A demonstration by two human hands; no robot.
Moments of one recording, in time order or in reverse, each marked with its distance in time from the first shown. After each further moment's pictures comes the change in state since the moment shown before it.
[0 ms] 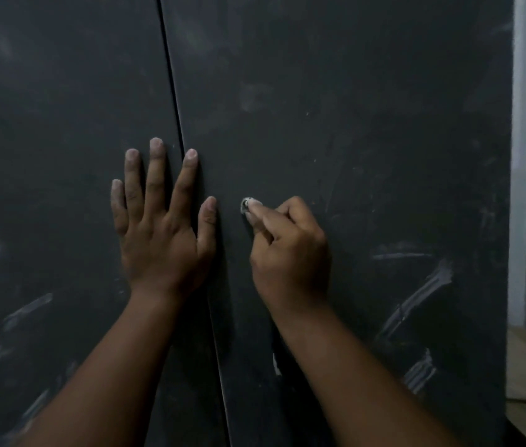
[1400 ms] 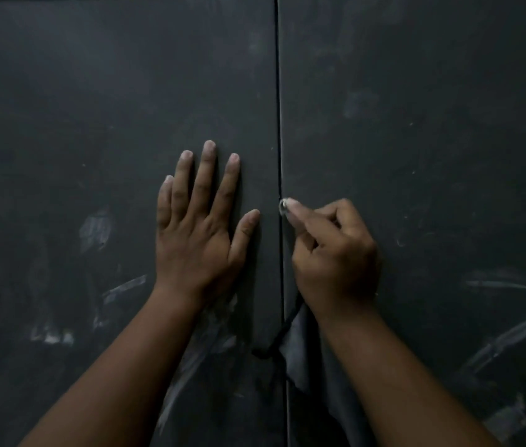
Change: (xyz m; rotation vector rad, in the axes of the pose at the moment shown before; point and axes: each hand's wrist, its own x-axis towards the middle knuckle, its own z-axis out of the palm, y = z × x) left_hand -0.004 -0.069 -0.027 0.153 -0.100 0.080; right_hand -0.004 -0.029 0.036 -0.020 -0.003 -0.131
